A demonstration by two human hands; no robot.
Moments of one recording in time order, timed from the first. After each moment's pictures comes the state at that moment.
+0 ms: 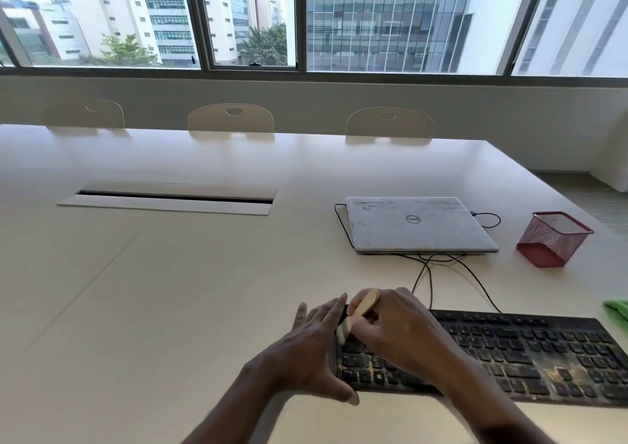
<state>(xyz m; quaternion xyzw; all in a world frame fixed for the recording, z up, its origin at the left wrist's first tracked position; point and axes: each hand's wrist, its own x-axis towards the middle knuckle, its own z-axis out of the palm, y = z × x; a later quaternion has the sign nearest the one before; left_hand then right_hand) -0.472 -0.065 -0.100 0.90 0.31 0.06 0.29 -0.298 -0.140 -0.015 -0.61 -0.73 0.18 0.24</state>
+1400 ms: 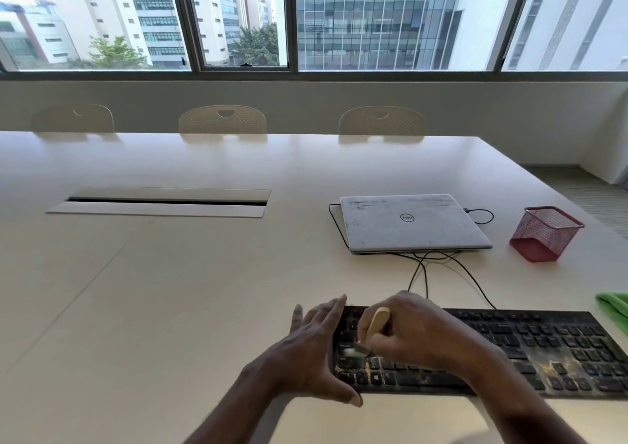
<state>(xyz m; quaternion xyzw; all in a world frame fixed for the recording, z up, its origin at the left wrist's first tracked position) -0.468 -0.065 -0.100 0.90 0.31 0.05 0.30 -0.269 -0.145 -0.004 -0.59 -0.75 0.26 0.15</state>
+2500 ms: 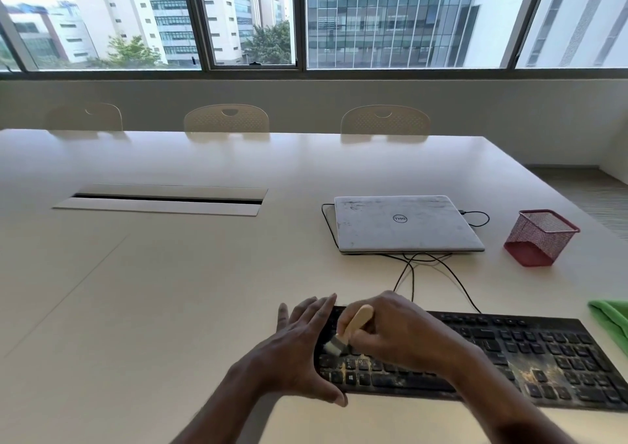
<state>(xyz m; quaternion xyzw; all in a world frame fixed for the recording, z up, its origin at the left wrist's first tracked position) -0.453 -0.074 -0.095 0.90 0.34 0.04 0.26 -0.251 -0.147 -0.005 -0.56 -0.76 0.27 0.18</state>
